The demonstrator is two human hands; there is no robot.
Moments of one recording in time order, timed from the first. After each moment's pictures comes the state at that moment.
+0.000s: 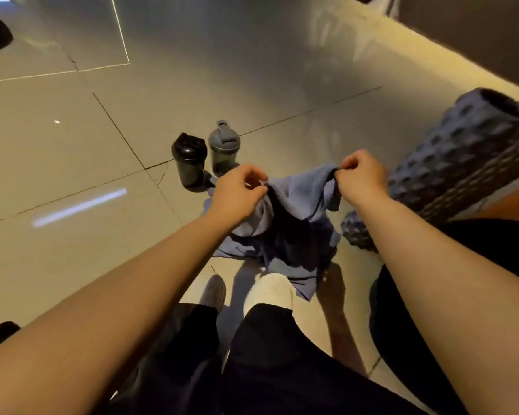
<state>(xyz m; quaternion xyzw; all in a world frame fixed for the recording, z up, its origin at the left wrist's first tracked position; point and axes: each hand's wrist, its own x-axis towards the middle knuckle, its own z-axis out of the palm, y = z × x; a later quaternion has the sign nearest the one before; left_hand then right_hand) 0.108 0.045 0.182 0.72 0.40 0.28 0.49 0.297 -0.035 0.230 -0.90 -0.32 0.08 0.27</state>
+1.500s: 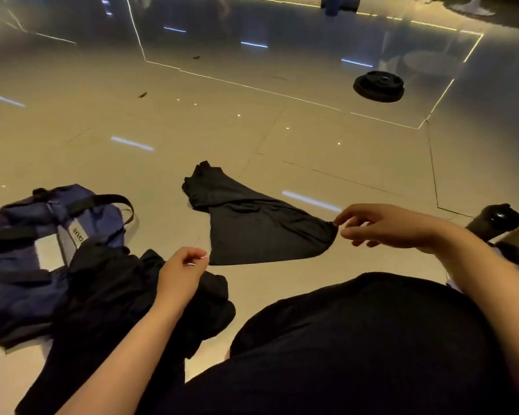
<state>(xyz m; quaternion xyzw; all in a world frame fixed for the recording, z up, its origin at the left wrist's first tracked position) -0.443 -0.380 0.195 0.22 0.80 0.49 0.27 -0.185 -0.170 0.336 -0.42 -0.80 0.41 -0.12</state>
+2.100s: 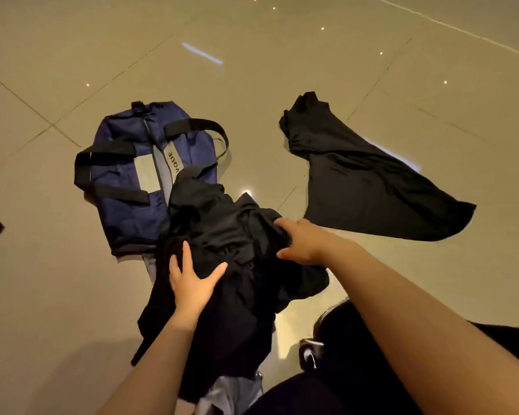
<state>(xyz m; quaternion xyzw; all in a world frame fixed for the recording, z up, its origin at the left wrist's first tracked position) -0.568 -0.530 0.070 0.00 0.89 0.33 0.30 -0.476 -0.306 0.169 -0.25 -0.84 0.34 -0.32</state>
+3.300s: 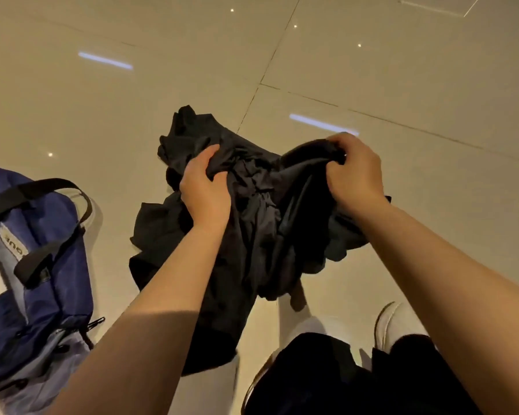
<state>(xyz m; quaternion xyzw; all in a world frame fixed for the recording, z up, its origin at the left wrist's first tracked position) -0.545 -0.134 0.109 0.24 0.83 0.49 0.14 -0.381 -0.037 0.170 -0.57 -0.72 0.35 0.19</state>
